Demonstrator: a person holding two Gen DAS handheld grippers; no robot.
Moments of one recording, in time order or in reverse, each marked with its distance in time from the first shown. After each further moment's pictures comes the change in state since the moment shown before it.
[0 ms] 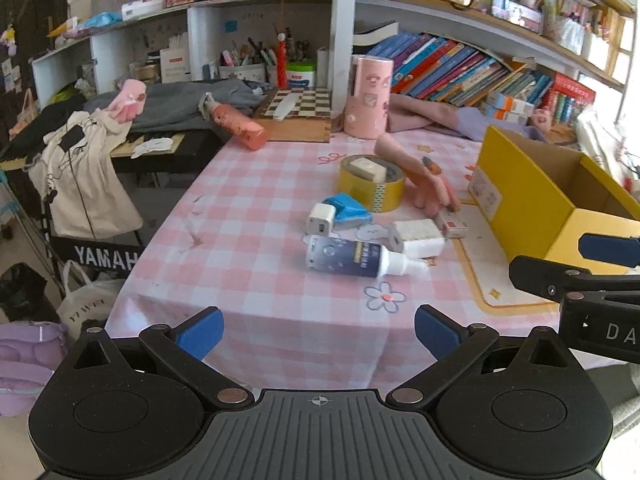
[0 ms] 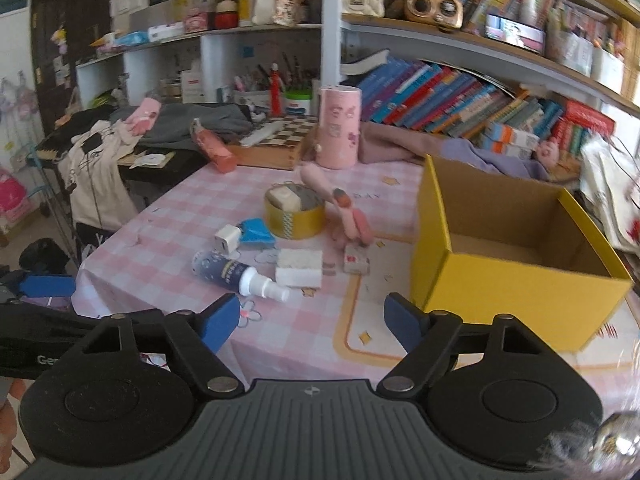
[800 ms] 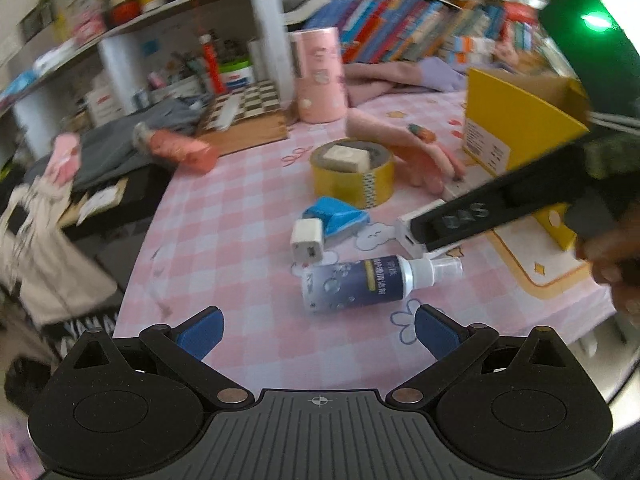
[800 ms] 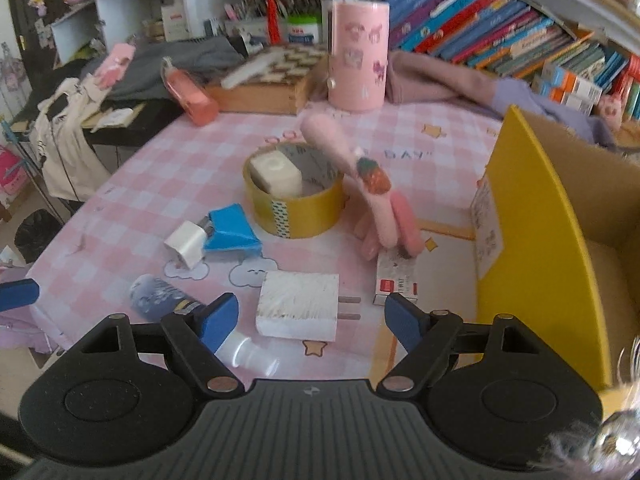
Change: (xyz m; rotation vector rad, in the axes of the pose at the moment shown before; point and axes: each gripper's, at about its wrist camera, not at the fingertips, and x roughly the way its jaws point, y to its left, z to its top) left arm 0.071 -0.005 0.027 0.331 0.032 -0.061; right arm 0.165 -0.013 0.045 0.038 0.238 0.050
